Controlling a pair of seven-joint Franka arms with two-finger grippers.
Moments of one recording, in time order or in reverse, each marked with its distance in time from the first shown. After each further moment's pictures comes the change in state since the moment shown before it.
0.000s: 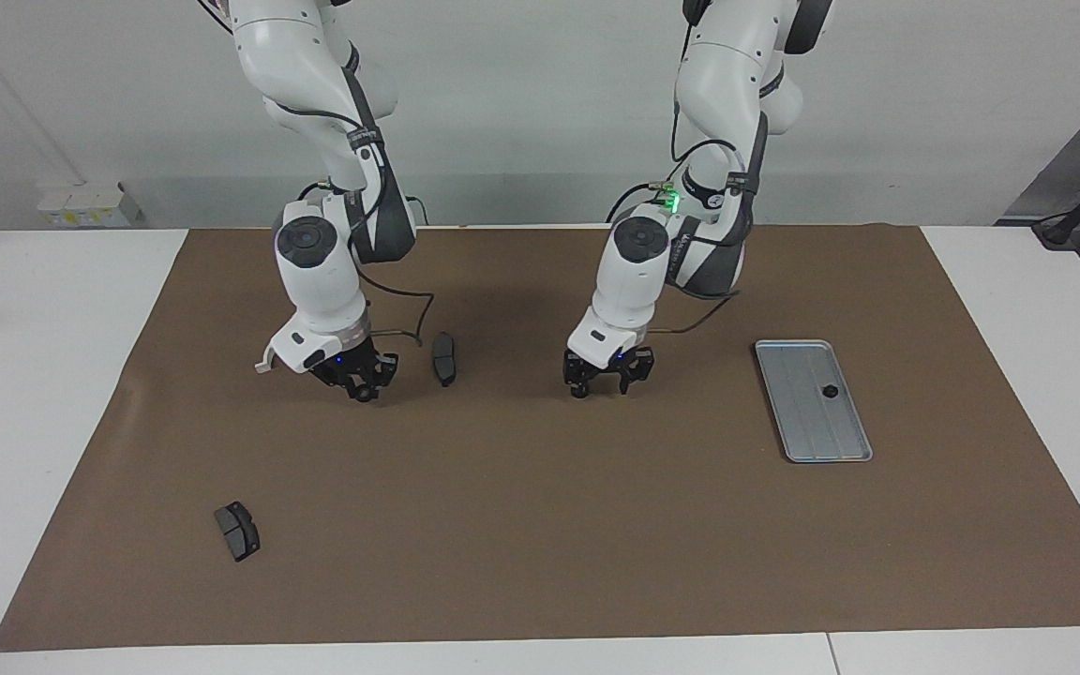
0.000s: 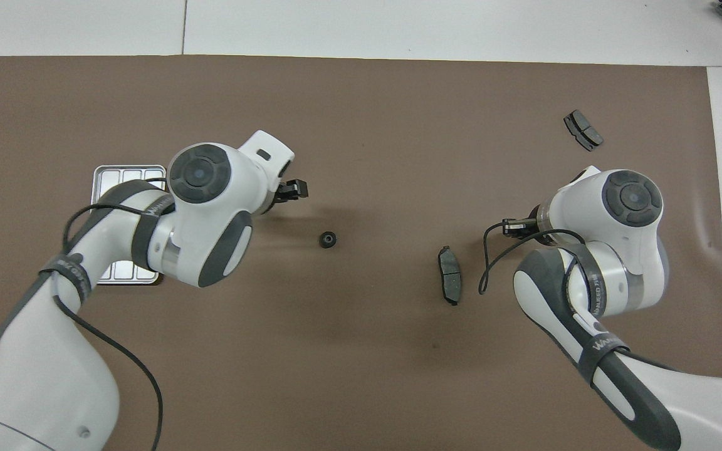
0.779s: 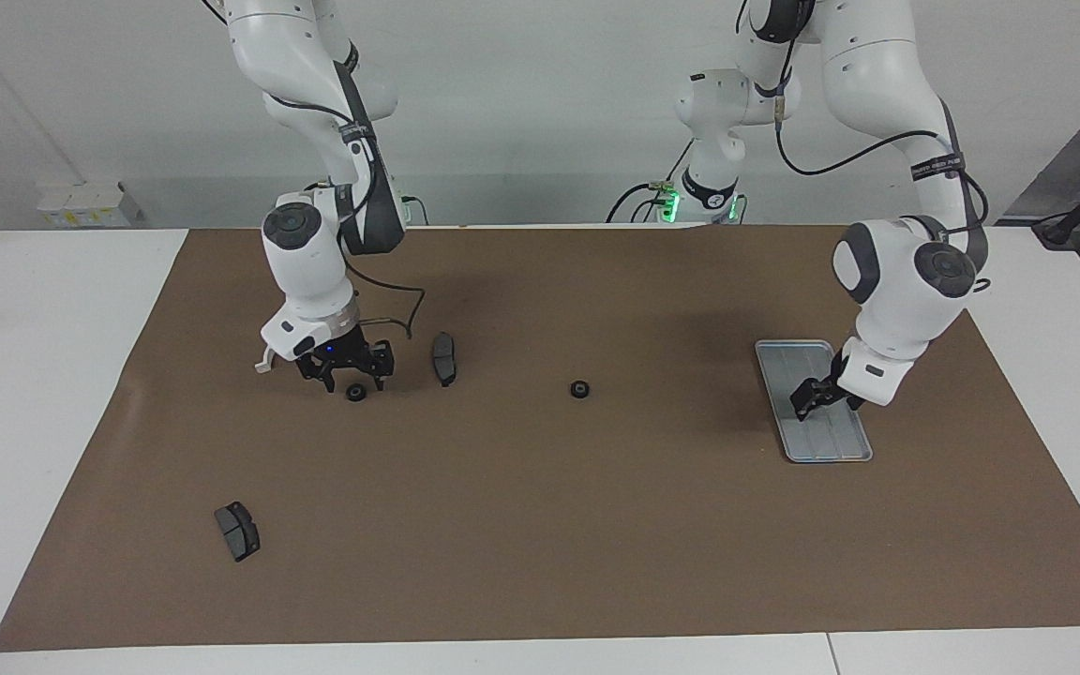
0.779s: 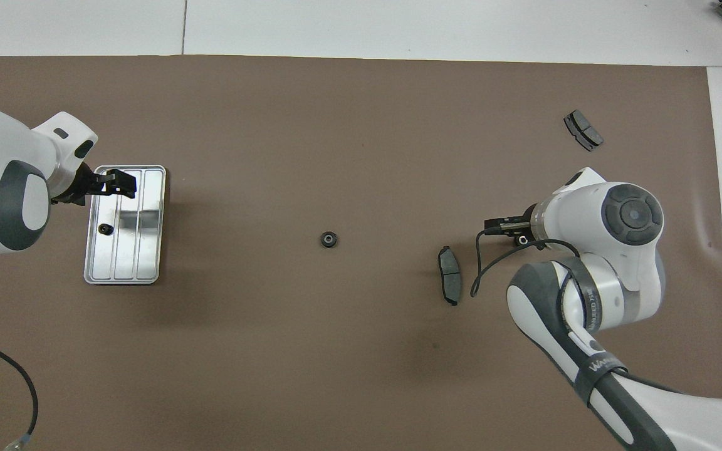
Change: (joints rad) left arm 0.450 -0.032 0.004 -0.042 0.001 -0.180 0.519; right arm 0.088 -0.045 0.015 0.019 0.013 0.030 0.087
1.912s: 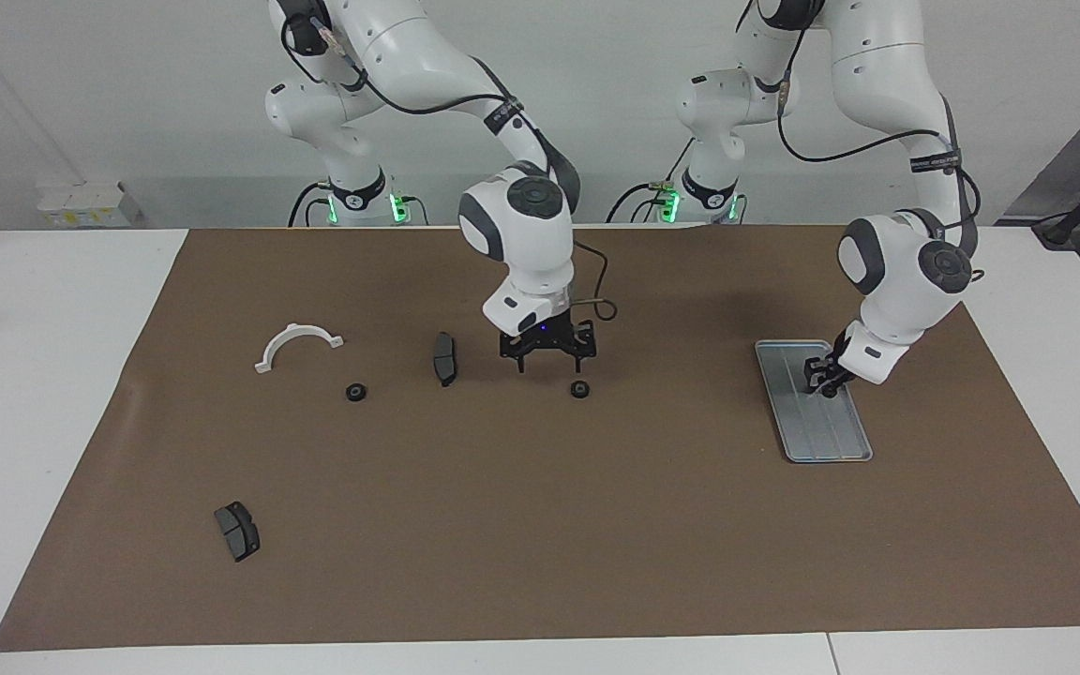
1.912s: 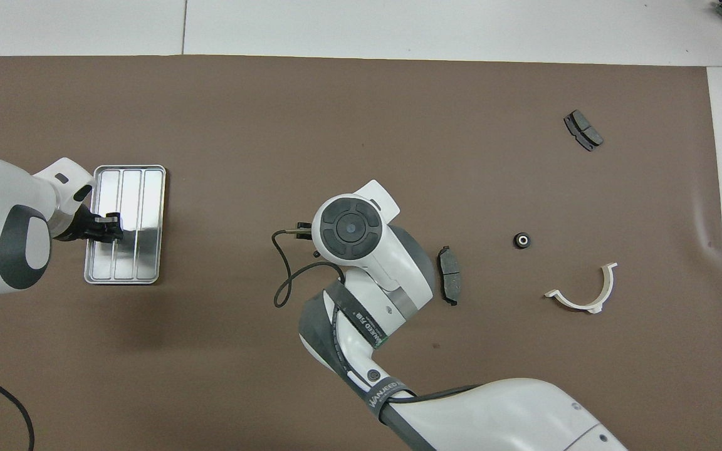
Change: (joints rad) left arm 0.025 -0.053 -0.002 -0.172 0.000 0.102 0.014; right arm 0.437 0.398 0.003 0.536 -0.005 -0.126 0.523
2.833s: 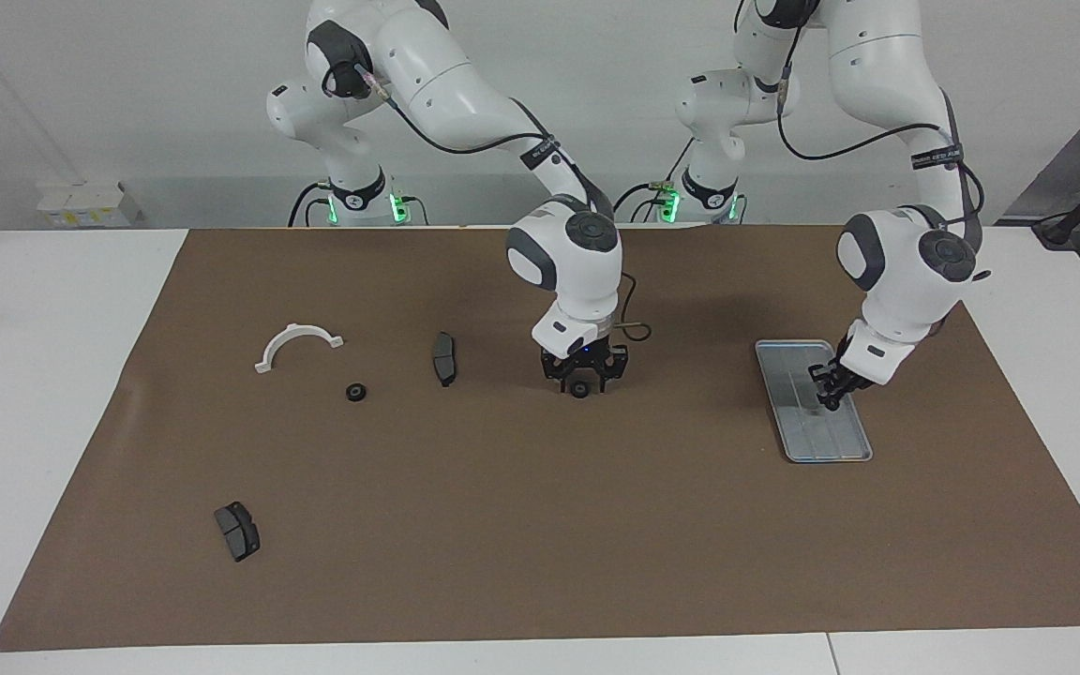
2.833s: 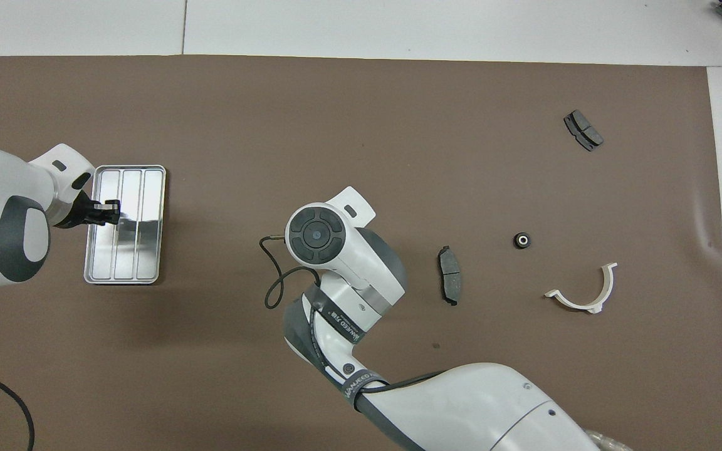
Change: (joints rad) left arm -0.047 0.003 -0.027 0.098 -0.005 0.009 -0.001; right arm 0.025 0.076 -0.001 0.041 -0.063 -0.003 0.029
